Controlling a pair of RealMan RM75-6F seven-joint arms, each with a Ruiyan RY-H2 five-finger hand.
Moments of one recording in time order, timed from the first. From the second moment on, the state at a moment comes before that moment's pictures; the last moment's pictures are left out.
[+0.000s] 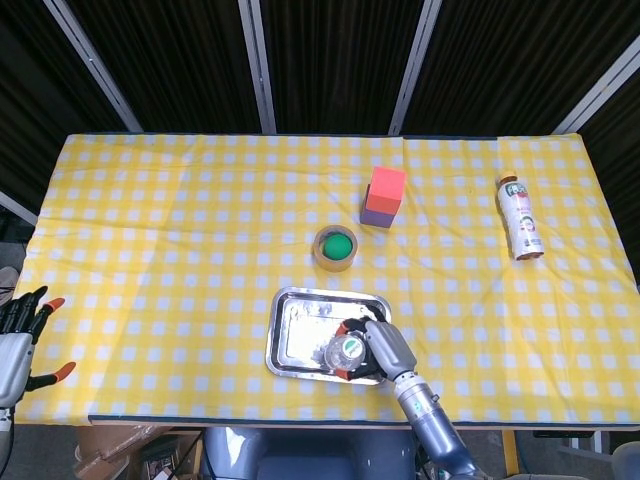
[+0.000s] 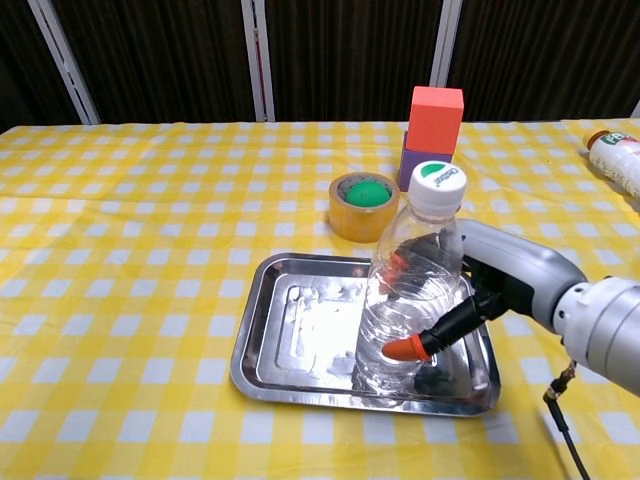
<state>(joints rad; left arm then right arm) -0.05 -1.12 -0.01 -1.68 1.47 1.46 0.07 0.48 -1.65 0.14 -1.86 -1.04 1.08 -0.17</state>
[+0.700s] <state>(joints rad) -0.05 -1.12 -0.01 -1.68 1.46 1.45 0.08 0.49 -1.47 0.13 -1.93 -0.95 0.98 -0.12</state>
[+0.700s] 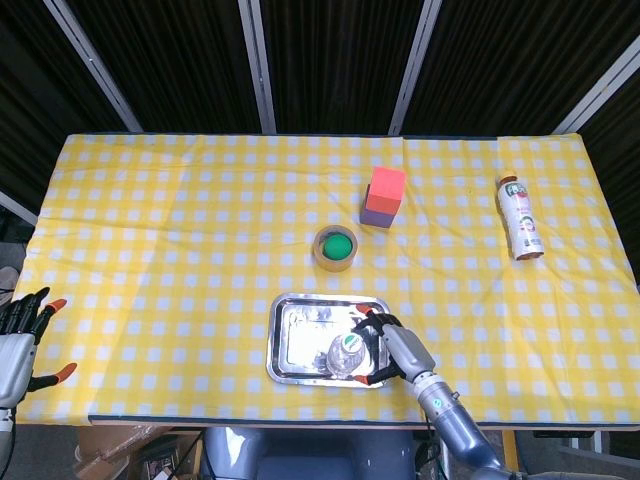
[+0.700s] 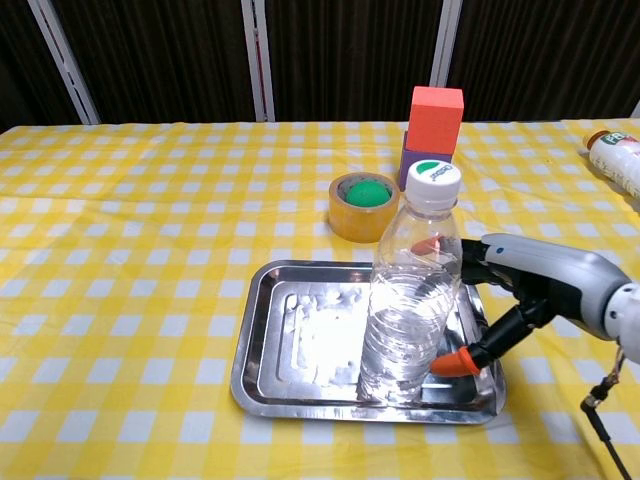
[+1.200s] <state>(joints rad) -0.05 -1.12 -0.01 -1.69 1.46 1.46 0.10 0.35 -0.87 0.00 -2.08 -1.22 0.97 -0.02</state>
